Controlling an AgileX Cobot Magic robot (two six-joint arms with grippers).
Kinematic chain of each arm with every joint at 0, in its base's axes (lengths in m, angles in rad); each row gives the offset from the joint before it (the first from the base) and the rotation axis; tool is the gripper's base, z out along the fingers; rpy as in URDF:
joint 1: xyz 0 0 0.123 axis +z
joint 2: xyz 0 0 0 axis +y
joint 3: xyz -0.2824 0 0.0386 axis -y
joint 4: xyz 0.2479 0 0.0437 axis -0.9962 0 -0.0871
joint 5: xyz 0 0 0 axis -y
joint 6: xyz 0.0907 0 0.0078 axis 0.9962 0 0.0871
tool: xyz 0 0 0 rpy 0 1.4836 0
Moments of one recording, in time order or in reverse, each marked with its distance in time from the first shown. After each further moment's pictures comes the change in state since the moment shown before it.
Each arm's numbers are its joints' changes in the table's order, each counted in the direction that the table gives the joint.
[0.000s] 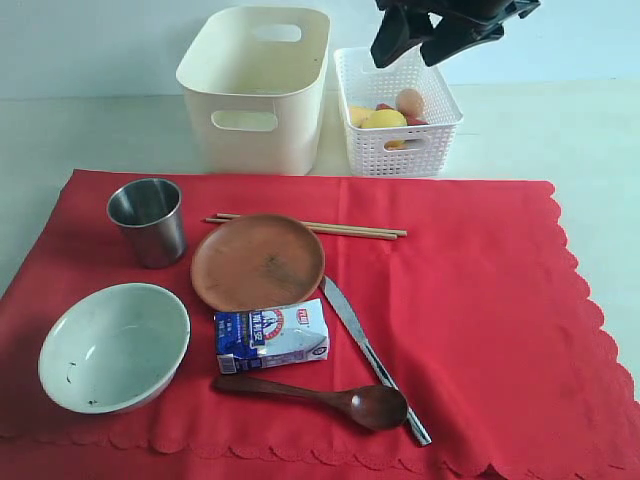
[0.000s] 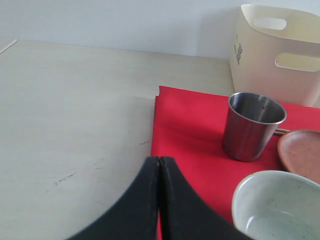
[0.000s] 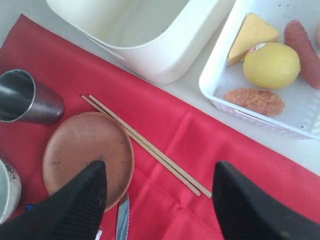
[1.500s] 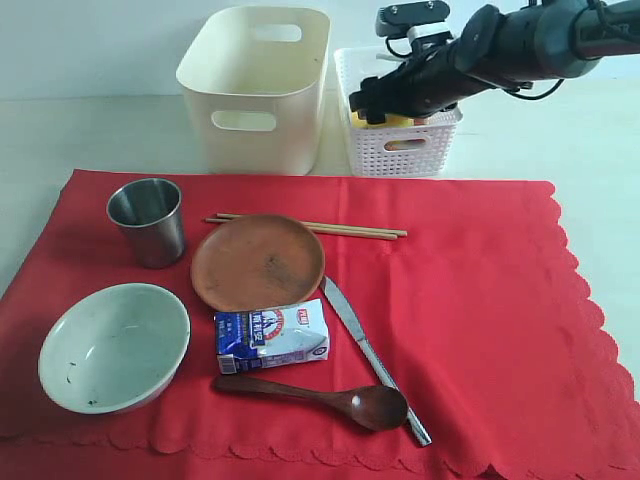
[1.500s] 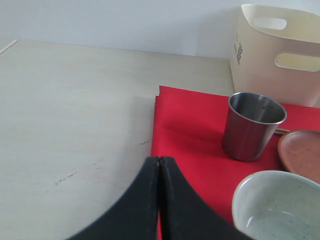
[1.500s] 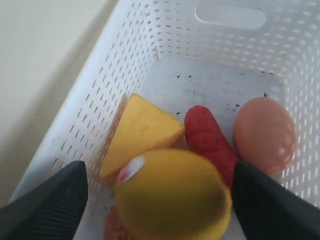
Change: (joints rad) left arm 0.000 0.000 0.000 0.000 0.000 0.000; right arm 0.000 0.456 0.000 -0.047 0.765 -0.155
